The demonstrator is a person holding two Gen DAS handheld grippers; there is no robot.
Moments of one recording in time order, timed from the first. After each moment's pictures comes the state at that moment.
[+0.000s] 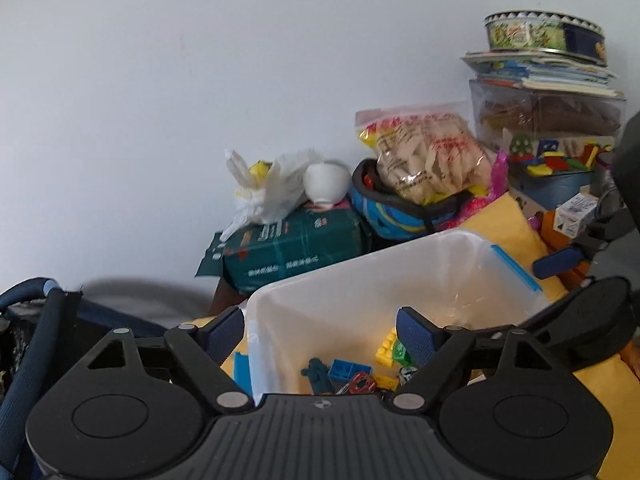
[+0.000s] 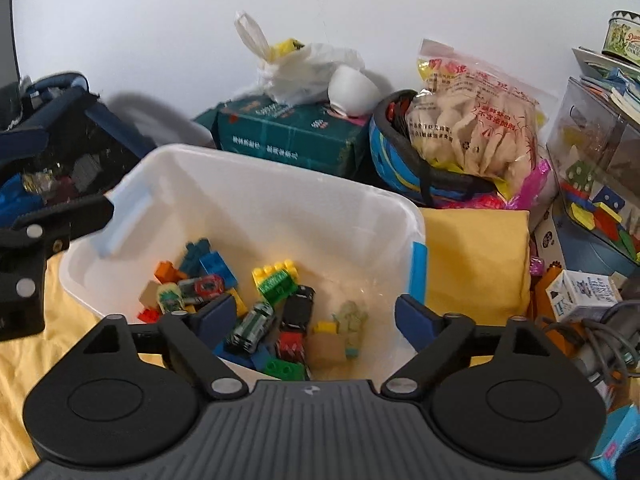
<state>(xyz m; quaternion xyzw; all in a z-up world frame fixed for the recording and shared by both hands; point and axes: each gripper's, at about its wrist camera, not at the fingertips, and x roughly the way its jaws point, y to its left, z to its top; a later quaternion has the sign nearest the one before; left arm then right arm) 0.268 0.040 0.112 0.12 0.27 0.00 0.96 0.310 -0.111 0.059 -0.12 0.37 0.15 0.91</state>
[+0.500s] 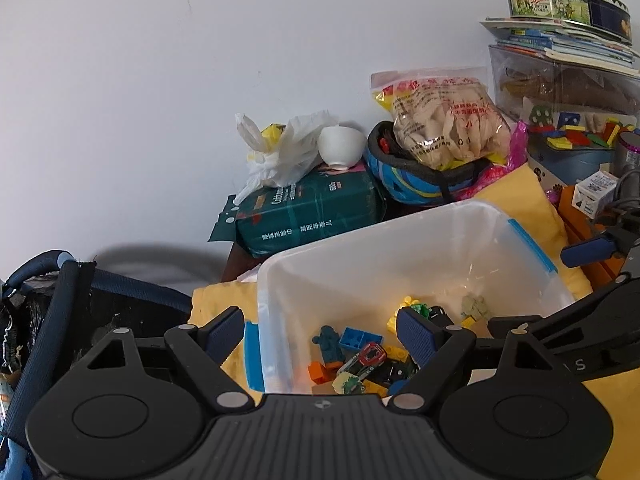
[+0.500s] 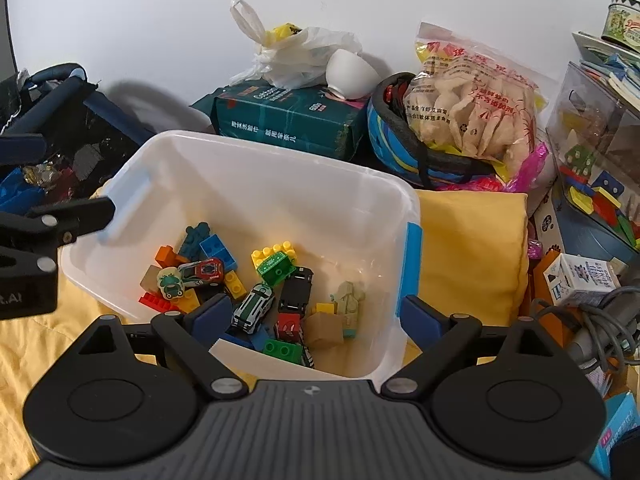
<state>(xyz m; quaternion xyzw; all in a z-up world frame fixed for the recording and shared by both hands) 0.274 0.037 0.109 0.12 0.32 0.03 0.94 0.305 -0.118 0.062 -0.11 0.40 0.15 0.90</state>
